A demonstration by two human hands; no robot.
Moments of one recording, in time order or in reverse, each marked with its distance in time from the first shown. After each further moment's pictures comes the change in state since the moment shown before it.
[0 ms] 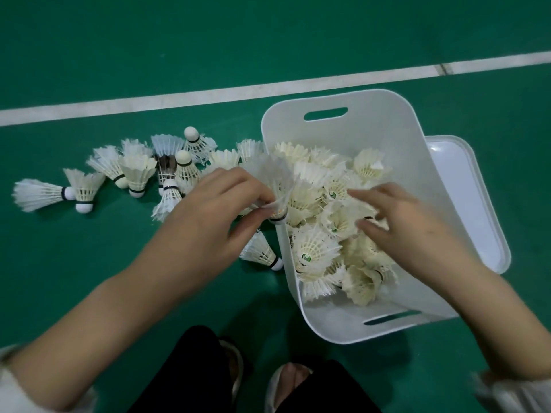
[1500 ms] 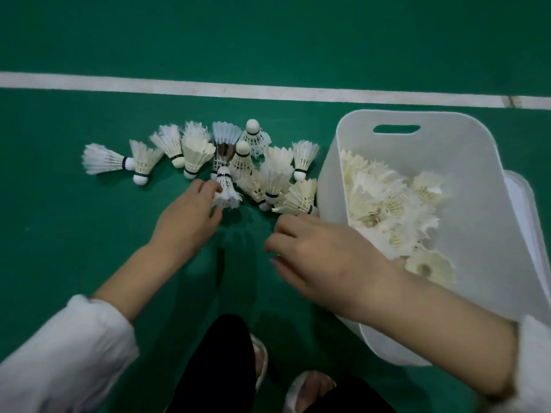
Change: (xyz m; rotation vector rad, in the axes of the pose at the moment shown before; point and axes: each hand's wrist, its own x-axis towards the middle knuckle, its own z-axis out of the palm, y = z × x) left_hand -0.065 -0.146 0.028 0.170 -0.098 -0.616; right_hand 0.010 -0.148 0.028 -0.140 -0.165 -0.753
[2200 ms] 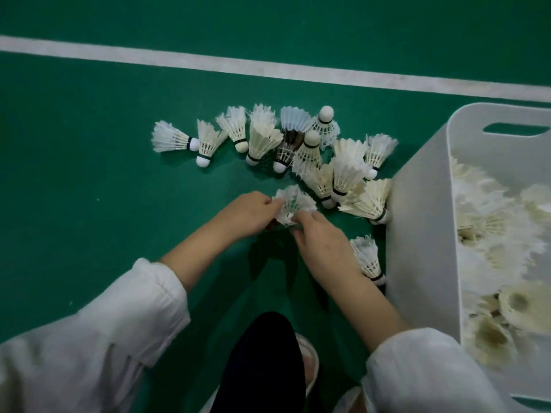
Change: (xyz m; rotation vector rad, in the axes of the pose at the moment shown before) left_hand 0.015 -0.031 0.010 -0.291 -0.378 -0.278; right_hand 0.101 -0.003 0.124 0.232 0.036 0.475
